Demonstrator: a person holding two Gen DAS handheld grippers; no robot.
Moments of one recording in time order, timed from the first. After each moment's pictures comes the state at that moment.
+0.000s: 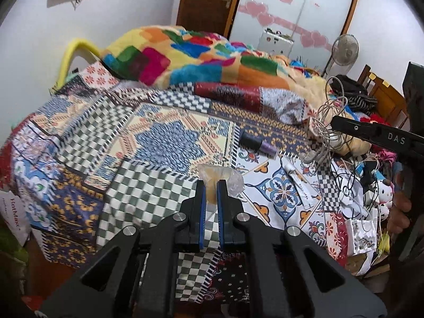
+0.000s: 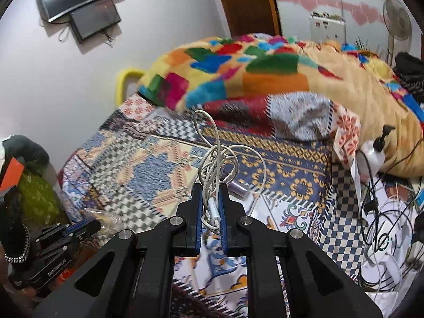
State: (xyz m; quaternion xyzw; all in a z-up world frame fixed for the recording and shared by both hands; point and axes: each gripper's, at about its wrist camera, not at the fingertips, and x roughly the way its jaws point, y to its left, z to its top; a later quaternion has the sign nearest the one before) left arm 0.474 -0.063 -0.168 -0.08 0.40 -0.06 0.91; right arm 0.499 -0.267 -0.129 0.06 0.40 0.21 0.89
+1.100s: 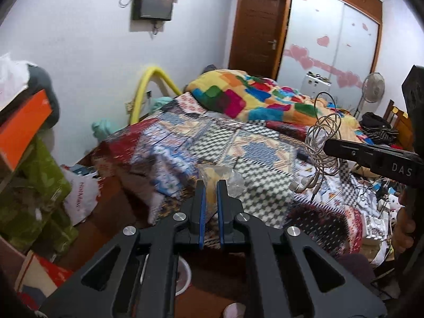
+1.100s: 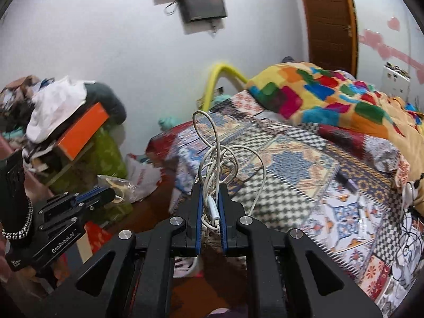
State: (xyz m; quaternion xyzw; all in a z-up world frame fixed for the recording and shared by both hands) left arm 0.229 0.090 -0.076 -0.09 0.32 0.08 0.94; right arm 0.312 -0.089 -0.063 -0.02 0.36 0.38 0.85
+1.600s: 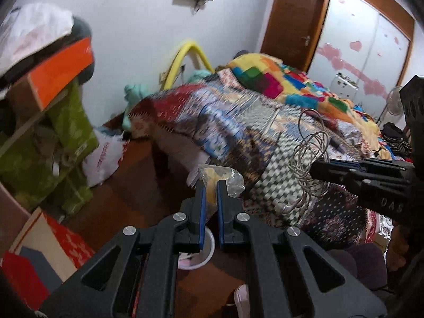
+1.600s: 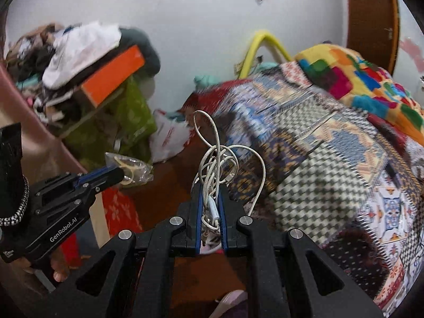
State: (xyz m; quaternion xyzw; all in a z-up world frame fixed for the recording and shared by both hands) left arm 0.168 0.165 -0.136 -0.15 0.36 0.14 0.91; right arm 0.254 0.016 -0.120 -0.11 0.41 0.43 0.79
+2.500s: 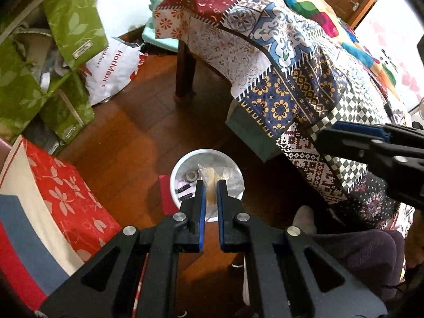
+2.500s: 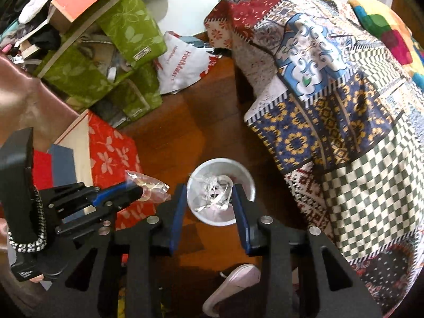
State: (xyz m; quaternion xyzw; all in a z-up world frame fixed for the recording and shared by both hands) left arm 0.192 0.220 -0.293 -0.23 0.52 0.17 0.81; right arm 0.272 0.118 -0.238 -0.20 0.53 0.44 0.69
